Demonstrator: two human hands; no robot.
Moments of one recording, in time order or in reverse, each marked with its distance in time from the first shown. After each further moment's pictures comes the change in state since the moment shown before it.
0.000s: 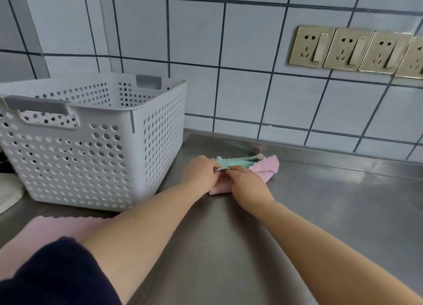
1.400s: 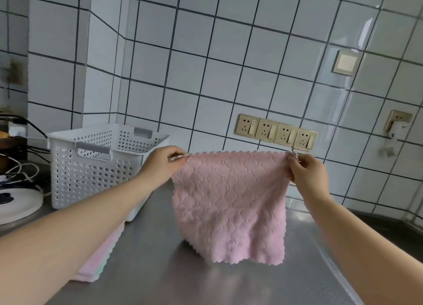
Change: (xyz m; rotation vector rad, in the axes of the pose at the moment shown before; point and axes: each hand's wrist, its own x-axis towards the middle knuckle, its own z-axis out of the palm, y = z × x) left_hand -0.135 0.063 -0.194 -0.696 0.390 0.239; right_hand -0.172 0.024 -0.273 0.536 0.774 0.372
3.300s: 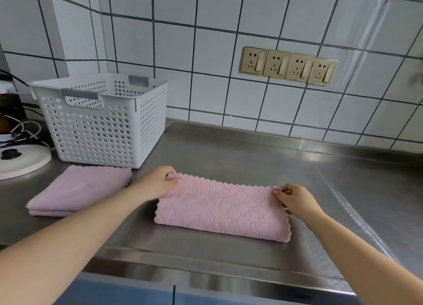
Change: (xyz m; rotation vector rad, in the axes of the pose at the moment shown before) left_hand -0.110 -0.075 0.038 0.410 -0.458 -0.372; right_hand -0.118 0.138 0.018 -0.261 -0.548 0.402
